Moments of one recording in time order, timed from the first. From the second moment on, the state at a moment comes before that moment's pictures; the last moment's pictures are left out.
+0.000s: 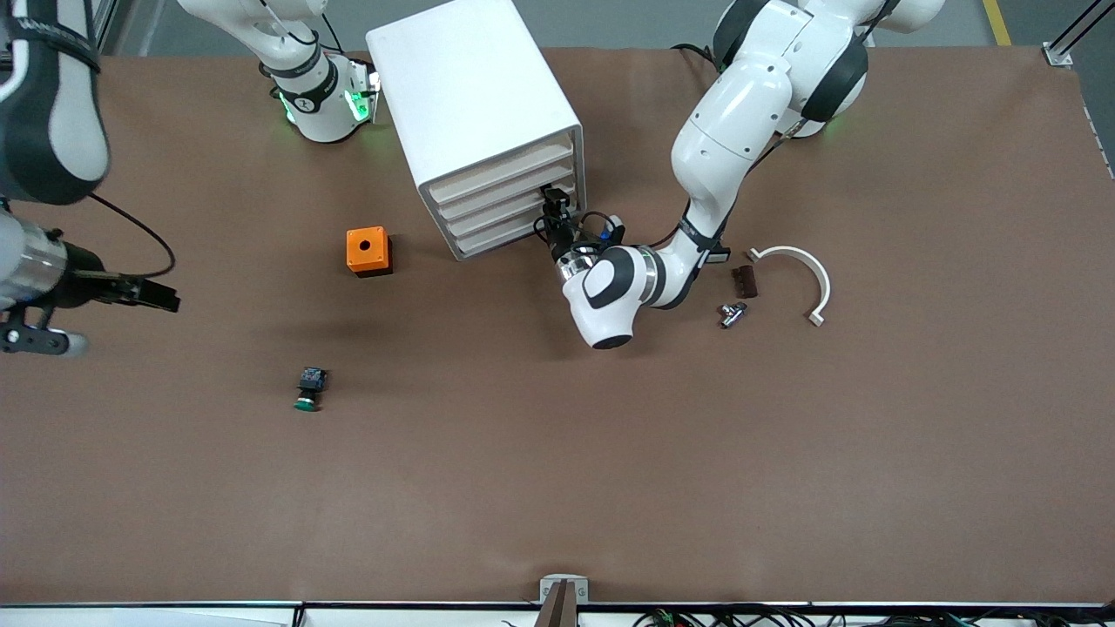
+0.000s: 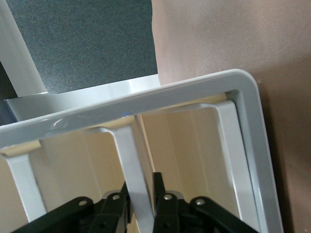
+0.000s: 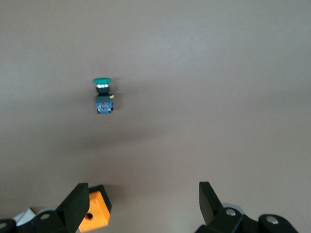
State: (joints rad) left arm -0.67 1.07 -0.08 -1.32 -1.04 1.37 -2.06; right arm 0.02 0.20 -0.07 -1.67 -0.02 1.76 0.12
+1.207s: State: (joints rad) left arm -0.54 1.07 -0.07 -1.32 -1.04 1.37 -2.06; right arm 0.09 0.47 -0.06 -1.89 0.08 2.38 0.28
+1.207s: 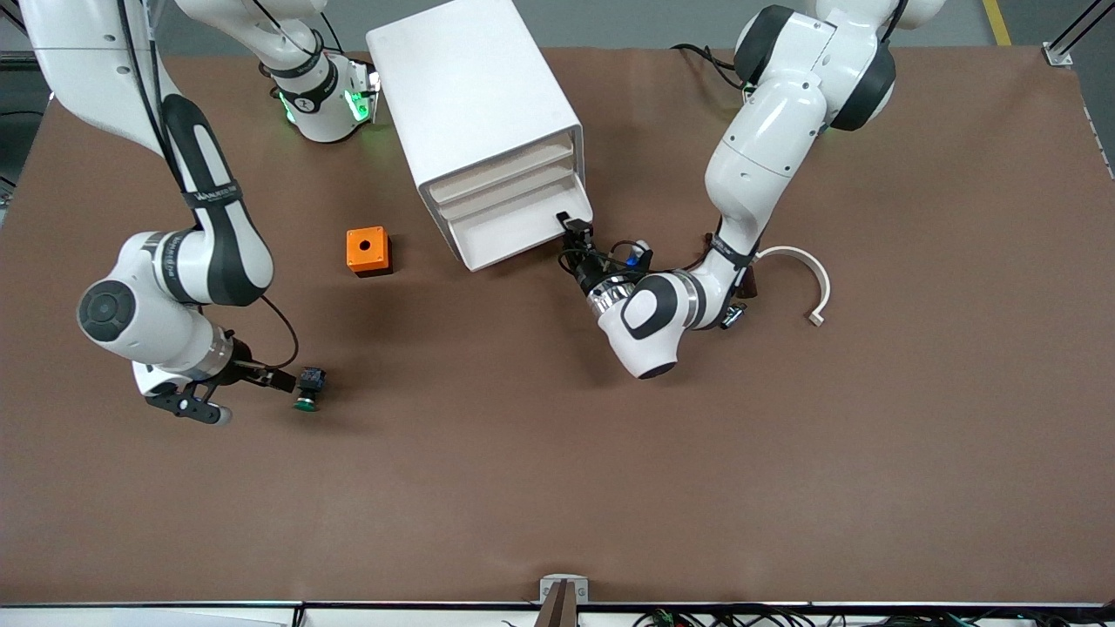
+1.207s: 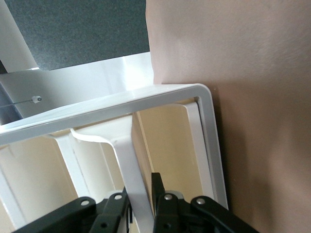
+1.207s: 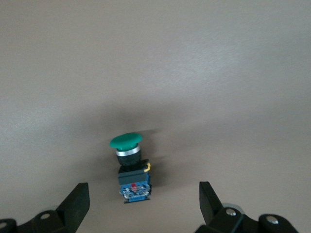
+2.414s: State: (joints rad) left arm -0.40 1.07 -0.07 -1.30 -1.05 1.37 -2.04; right arm 0.13 0.56 -0.06 -1.96 0.07 2.54 0.37
